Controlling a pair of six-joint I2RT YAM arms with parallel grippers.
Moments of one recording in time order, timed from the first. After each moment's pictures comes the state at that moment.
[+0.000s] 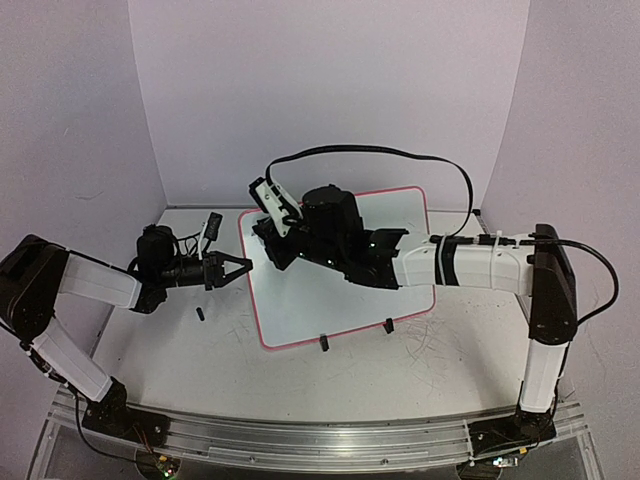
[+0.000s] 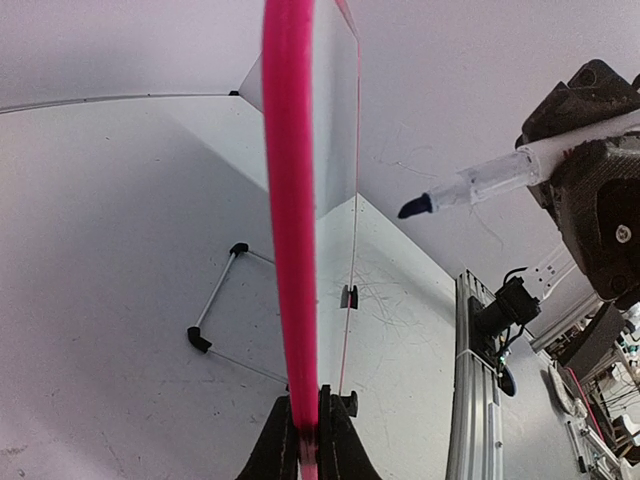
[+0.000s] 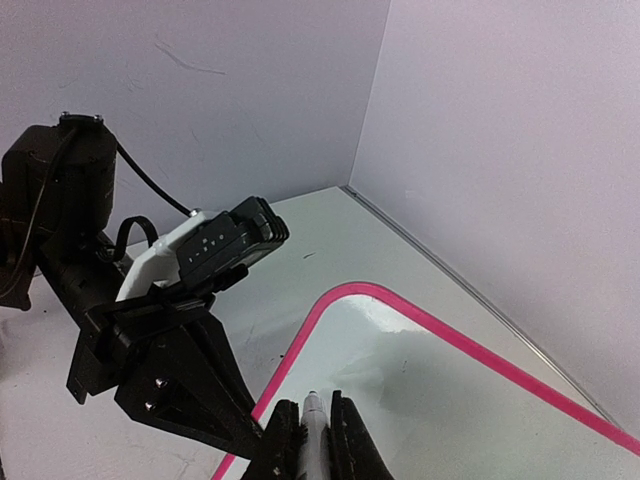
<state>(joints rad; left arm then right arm) -0.37 1.52 0.57 0.77 0.88 -0.41 1.07 1.95 1.59 0.15 0.16 -0.14</state>
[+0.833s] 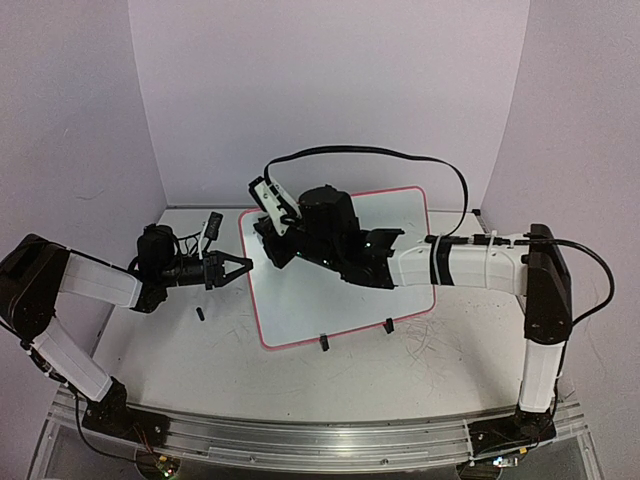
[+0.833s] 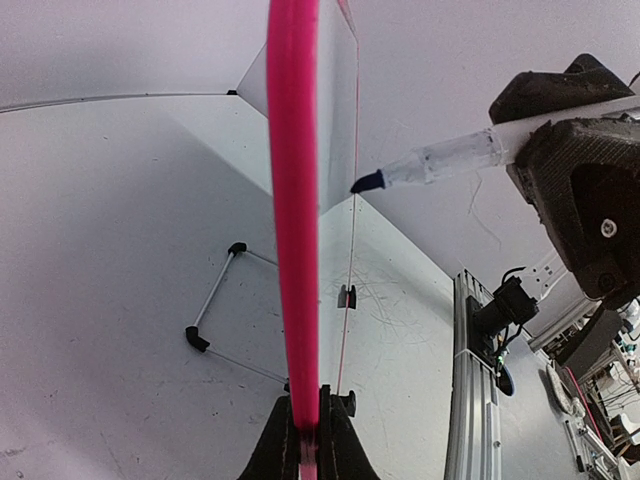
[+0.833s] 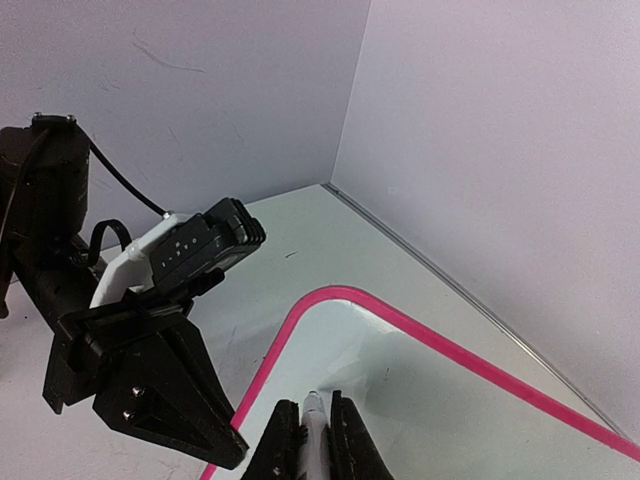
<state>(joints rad) -0.37 1.53 0.58 0.77 0.89 -0.42 1.07 1.97 1.61 0.15 0.20 -0.14</state>
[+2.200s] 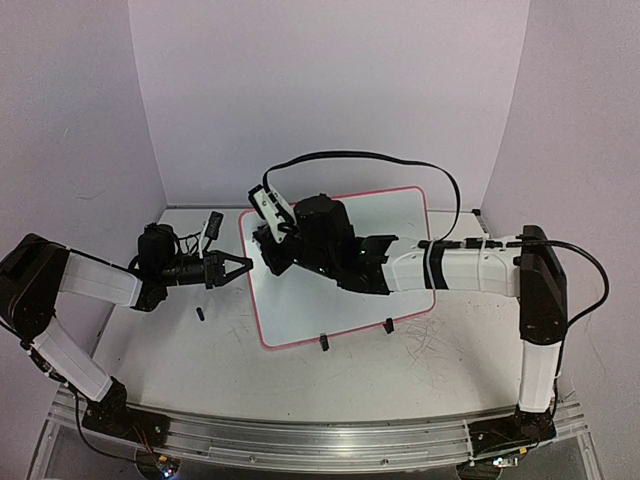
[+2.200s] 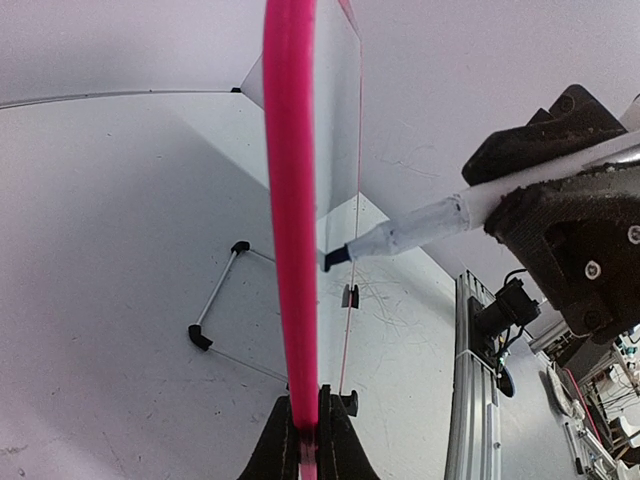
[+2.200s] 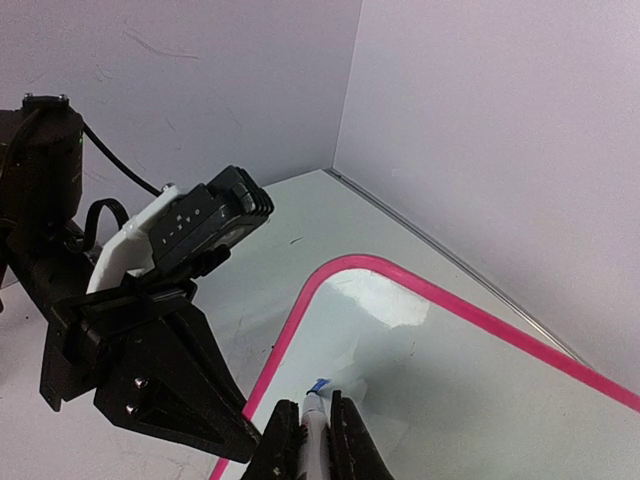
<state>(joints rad) -0.37 1.53 0.59 0.74 0.89 -0.42 1.07 2.00 1.60 0.16 0.22 -0.09</state>
